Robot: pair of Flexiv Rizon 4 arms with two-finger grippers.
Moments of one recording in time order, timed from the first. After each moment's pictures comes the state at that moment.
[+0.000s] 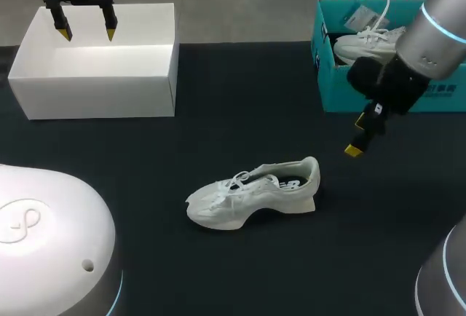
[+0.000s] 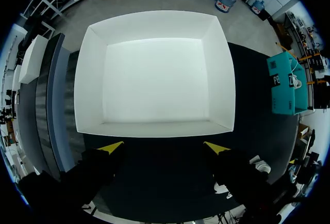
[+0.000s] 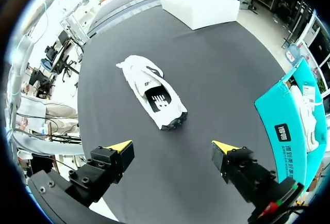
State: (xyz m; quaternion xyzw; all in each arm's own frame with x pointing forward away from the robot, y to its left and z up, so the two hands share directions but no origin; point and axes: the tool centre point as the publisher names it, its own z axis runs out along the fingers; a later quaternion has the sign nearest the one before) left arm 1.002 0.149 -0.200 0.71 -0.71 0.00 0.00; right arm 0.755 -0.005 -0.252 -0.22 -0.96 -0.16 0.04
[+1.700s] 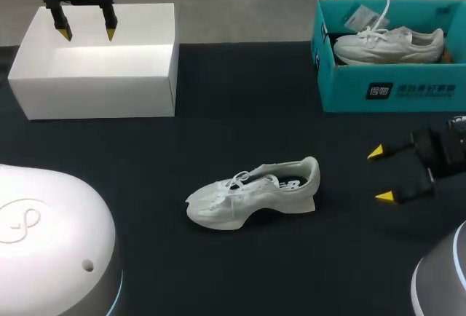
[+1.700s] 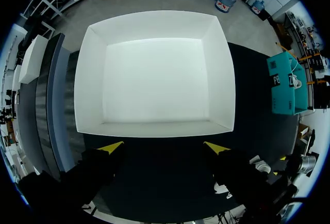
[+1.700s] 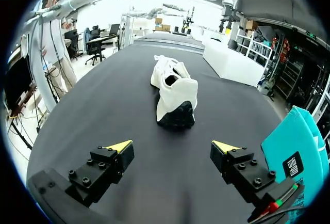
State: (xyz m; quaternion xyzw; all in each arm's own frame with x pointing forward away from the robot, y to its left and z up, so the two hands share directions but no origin) left arm 1.002 0.149 -0.200 0.71 -0.71 0.00 0.00; right arm 0.739 -0.057 -0.356 0.03 -0.90 -0.42 -0.07
